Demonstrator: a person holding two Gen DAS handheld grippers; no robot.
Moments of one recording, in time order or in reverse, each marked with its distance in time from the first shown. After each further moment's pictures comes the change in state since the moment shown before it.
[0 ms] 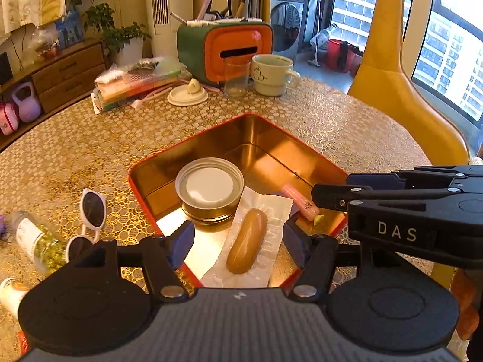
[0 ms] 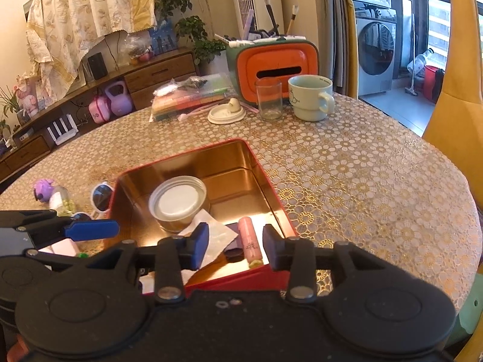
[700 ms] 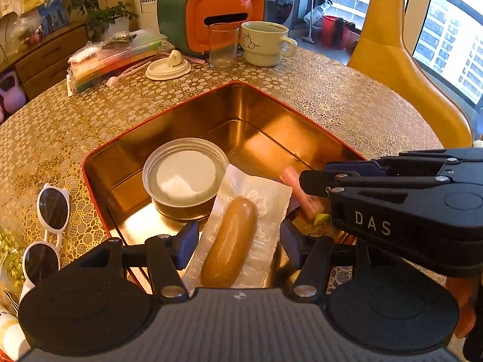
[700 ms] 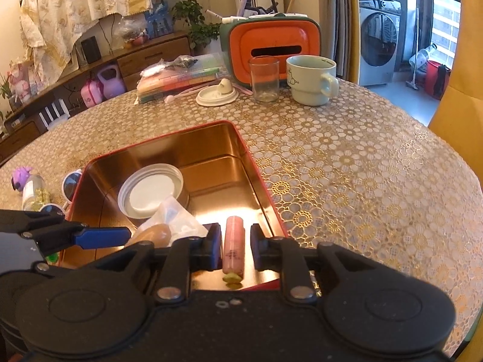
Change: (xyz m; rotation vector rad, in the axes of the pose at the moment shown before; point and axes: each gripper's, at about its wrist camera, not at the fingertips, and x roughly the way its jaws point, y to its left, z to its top) left arm 0.063 -0.009 0.005 0.019 0.099 -0.026; right arm 0.052 -0.016 0.001 -0.008 0.061 -0.023
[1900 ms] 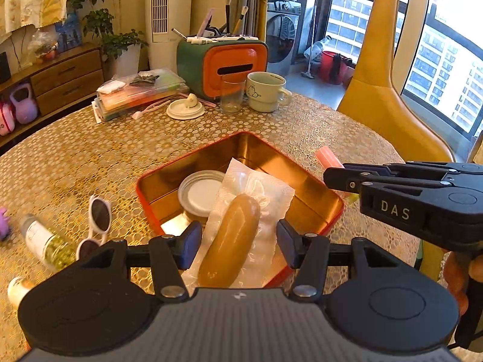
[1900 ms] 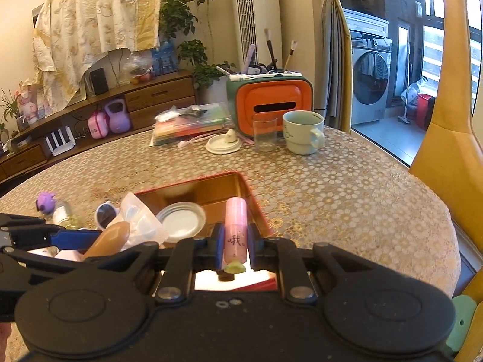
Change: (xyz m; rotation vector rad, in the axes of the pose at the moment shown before) left arm -0.083 0.009 -0.004 -0.037 -0.129 -0.011; right arm -0.071 0.014 0.006 -0.032 -0.150 -0.022
